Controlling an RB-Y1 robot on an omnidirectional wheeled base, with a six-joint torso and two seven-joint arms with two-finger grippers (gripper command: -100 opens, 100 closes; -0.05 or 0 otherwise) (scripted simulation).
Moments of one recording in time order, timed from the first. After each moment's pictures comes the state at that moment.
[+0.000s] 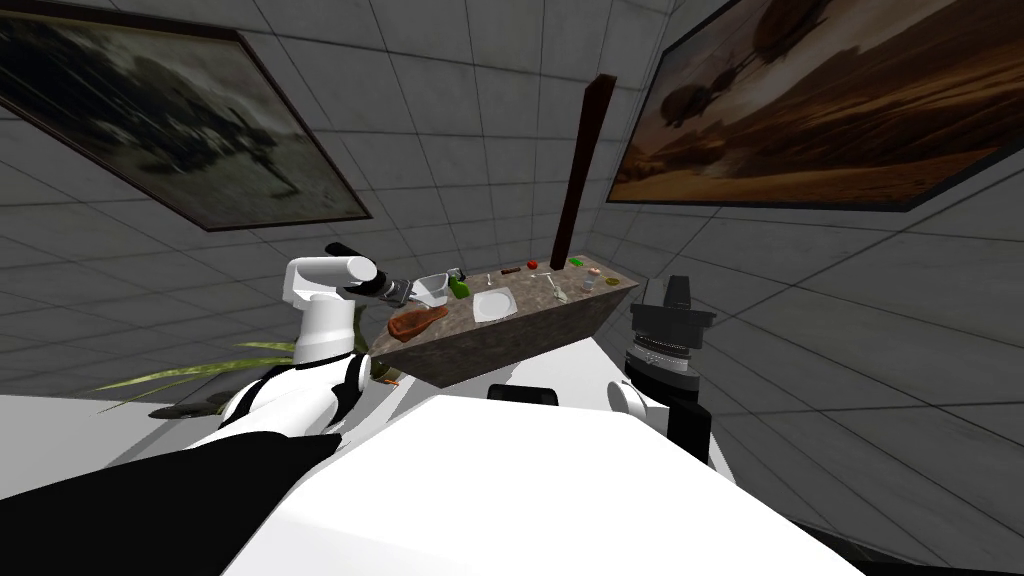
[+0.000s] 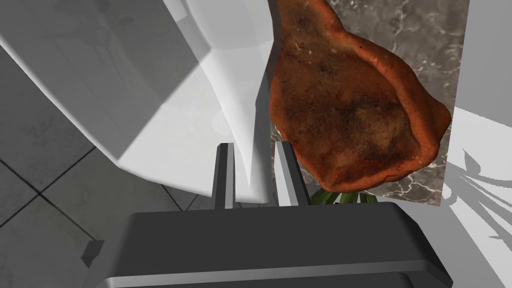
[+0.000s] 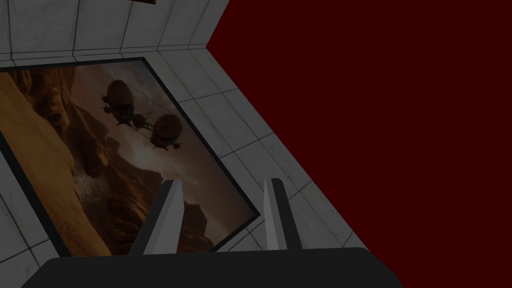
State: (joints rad) left arm -0.42 0.85 0.46 -1.68 0.63 1.79 -0.15; right arm 0.54 0.01 -0.02 -2.38 -0.05 -0.59 0.10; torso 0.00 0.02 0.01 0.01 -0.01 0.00
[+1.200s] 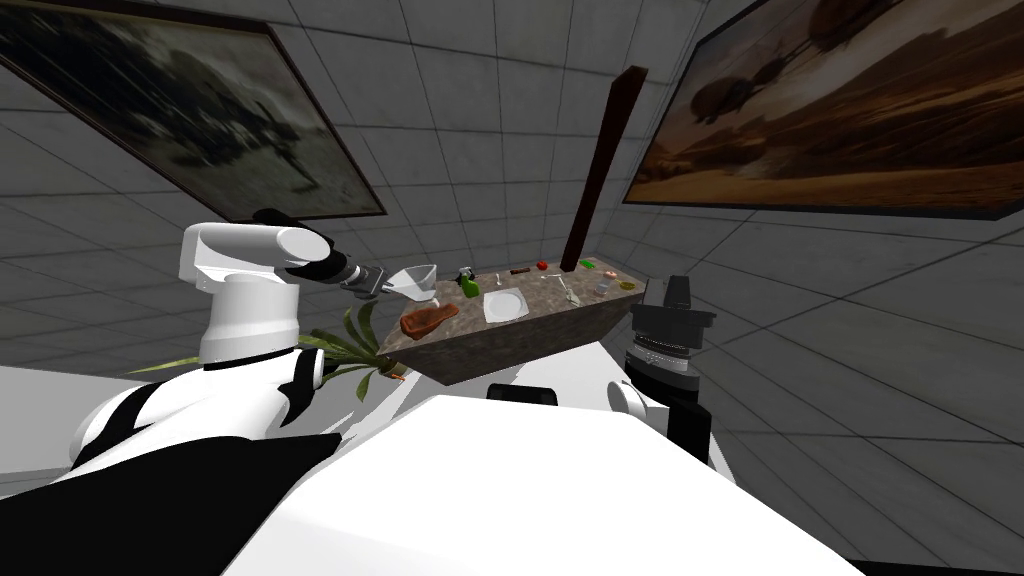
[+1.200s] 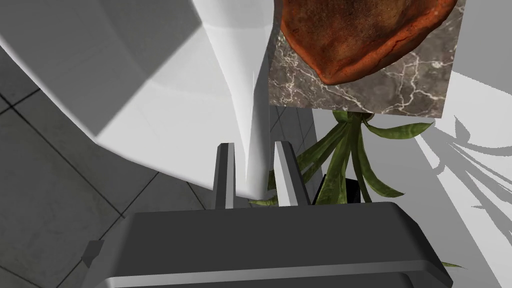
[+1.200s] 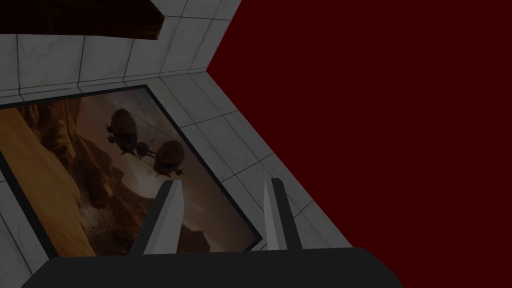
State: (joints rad) left arm -0.43 1.11 0.48 -1.65 0.82 1.85 -0.11; right arm 0.54 0.01 -0.02 -2.38 -0.05 -0.59 0.10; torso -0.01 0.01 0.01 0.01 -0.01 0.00
